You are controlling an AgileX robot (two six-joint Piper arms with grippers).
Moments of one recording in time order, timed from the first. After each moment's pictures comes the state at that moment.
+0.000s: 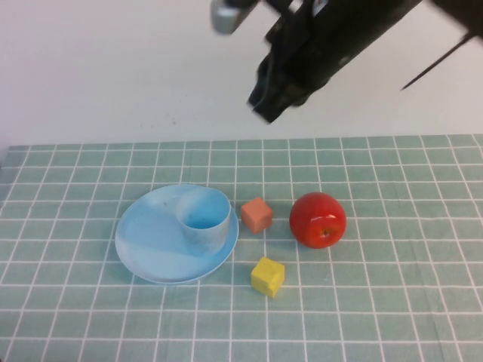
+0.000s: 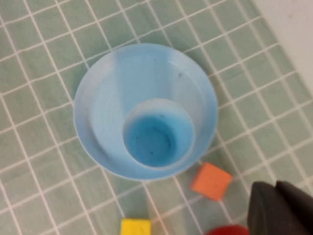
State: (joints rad) right arm 0.59 1.96 -2.11 0.23 1.18 -0.52; left arm -0.04 -0.01 0.02 -0.10 0.38 -0.04
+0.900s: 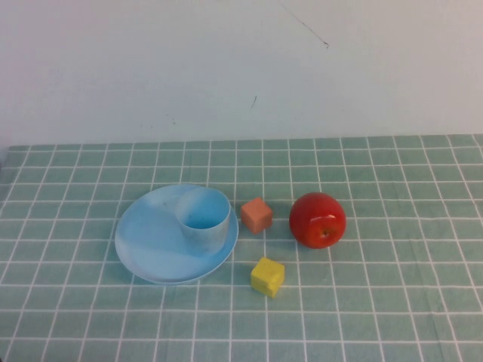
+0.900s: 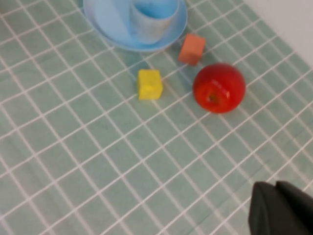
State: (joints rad) right arm 0.59 0.91 -1.16 0.06 1.10 -0.37; left arm -0.04 -0.01 0.02 -0.10 0.38 -0.04
